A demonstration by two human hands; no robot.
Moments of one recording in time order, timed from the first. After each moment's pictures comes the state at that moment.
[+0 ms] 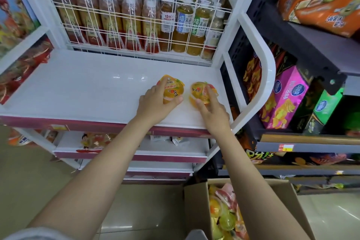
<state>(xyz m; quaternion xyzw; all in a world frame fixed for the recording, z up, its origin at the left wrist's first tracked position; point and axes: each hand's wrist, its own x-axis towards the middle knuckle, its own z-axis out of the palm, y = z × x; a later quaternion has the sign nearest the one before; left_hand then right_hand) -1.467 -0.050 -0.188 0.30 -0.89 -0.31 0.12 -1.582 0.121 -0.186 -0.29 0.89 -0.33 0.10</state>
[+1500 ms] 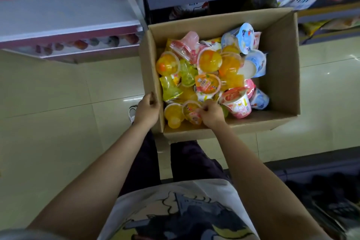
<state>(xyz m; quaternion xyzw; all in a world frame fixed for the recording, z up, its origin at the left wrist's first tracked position) -1.381 0.368 -0.543 0.53 -0.69 -0.46 -0.18 -1.500 0.551 -0.568 -0.03 0.87 -0.21 0.44</state>
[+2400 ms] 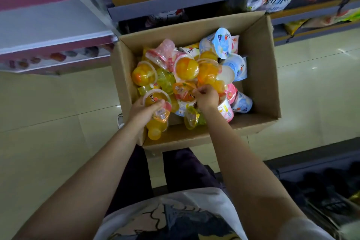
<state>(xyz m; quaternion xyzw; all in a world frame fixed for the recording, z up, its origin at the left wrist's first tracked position) -1.439 0.394 -0.550 0.55 -0.53 -0.63 -0.15 -1.578 0.551 -0.591 0.11 0.86 -0.36 0.35</state>
